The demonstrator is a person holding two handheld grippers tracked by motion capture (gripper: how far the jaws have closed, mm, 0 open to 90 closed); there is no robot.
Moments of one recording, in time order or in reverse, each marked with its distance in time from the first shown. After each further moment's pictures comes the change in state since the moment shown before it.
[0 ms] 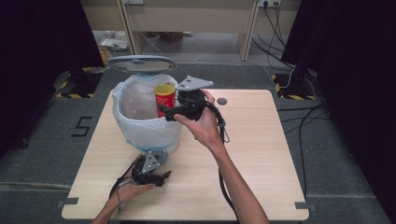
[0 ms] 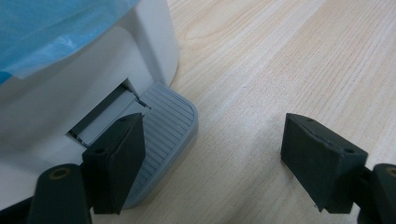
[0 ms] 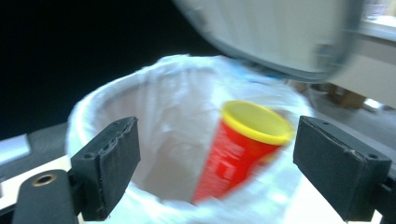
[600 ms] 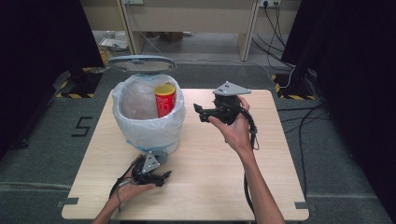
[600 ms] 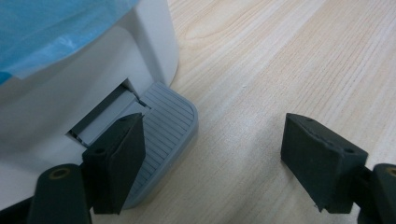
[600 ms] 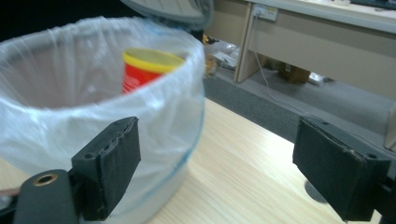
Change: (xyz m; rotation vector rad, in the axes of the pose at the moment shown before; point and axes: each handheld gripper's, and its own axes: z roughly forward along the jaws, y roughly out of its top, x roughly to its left) left arm 0.000 0.000 0.000 -0.001 0.008 0.006; right arm -0.053 -0.044 -0.052 0.041 -0.172 0.054
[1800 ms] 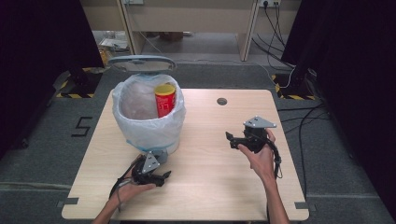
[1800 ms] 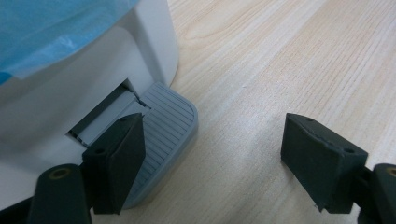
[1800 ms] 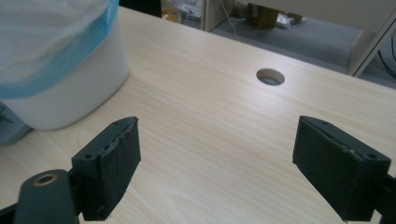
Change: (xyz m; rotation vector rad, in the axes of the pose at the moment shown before) left arm 0.000 0.000 0.000 0.001 0.003 0.001; right arm -0.049 -0.130 -0.026 0.143 -0.128 0.094
